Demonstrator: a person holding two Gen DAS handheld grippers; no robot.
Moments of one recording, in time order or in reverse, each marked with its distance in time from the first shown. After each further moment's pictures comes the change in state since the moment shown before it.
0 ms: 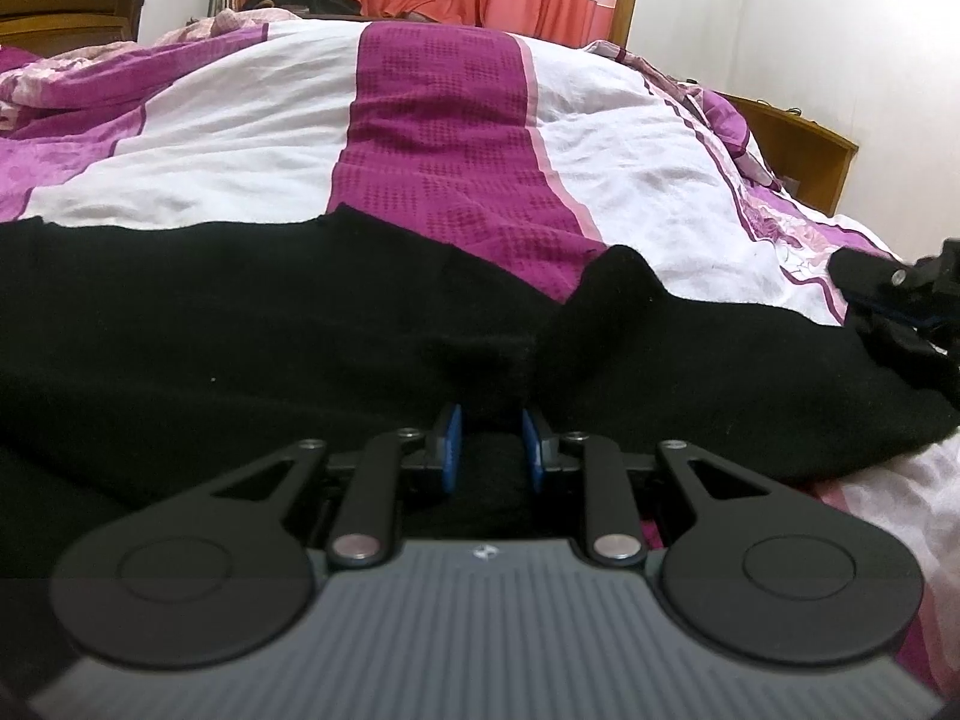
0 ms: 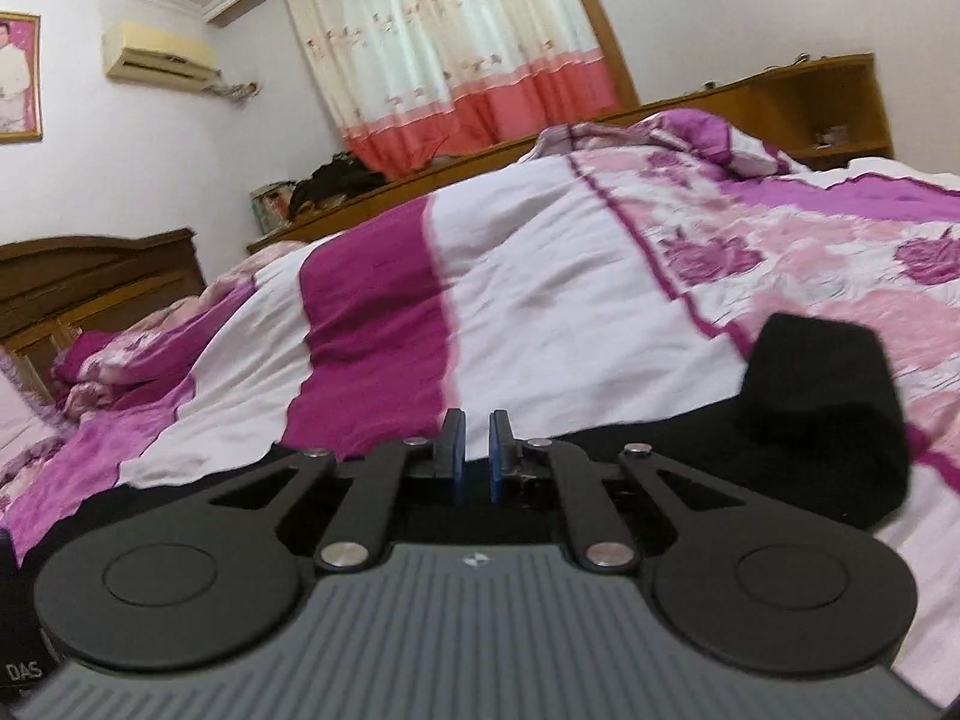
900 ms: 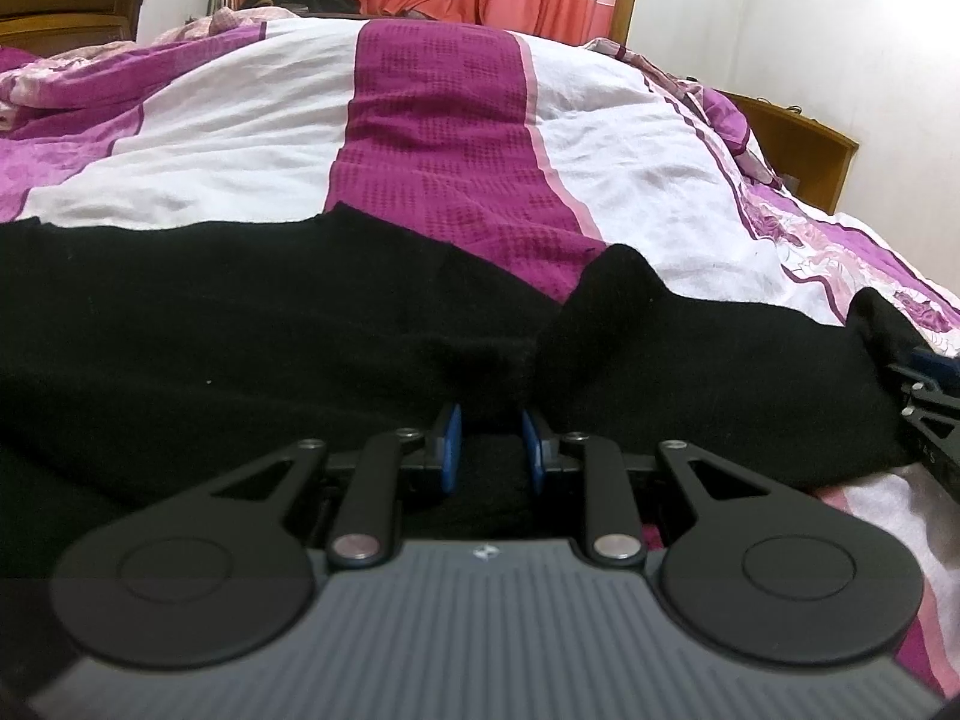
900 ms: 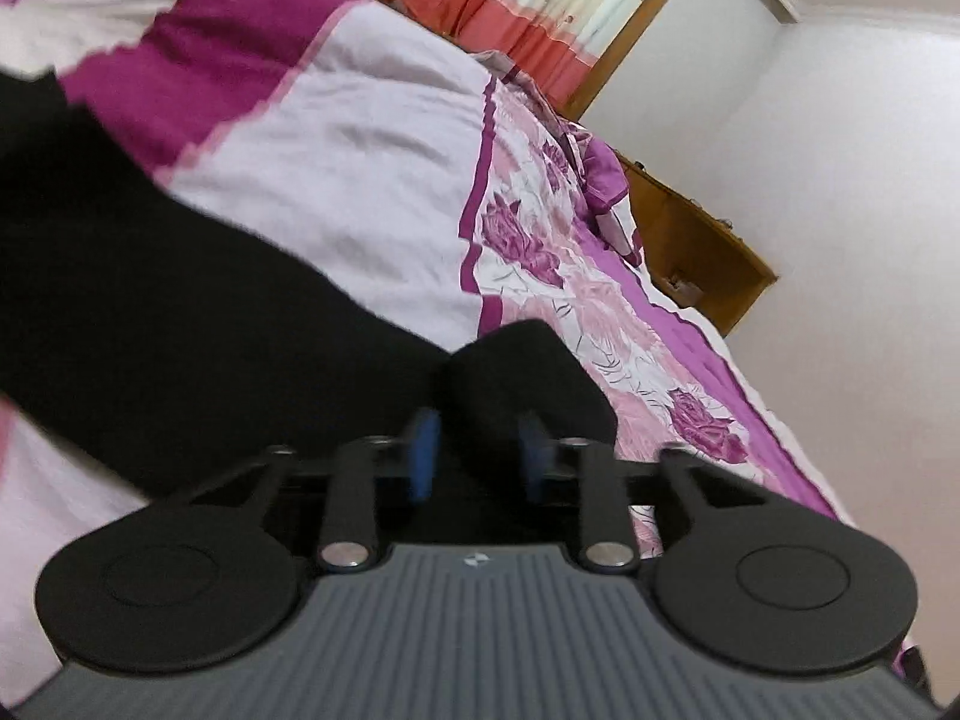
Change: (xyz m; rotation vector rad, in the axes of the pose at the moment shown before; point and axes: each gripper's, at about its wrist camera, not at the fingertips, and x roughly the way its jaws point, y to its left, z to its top) left arm 0.003 -0.001 0.000 0.003 0.004 0.000; right arm 0.033 -0.017 -0.031 -0.758 0.181 -0.542
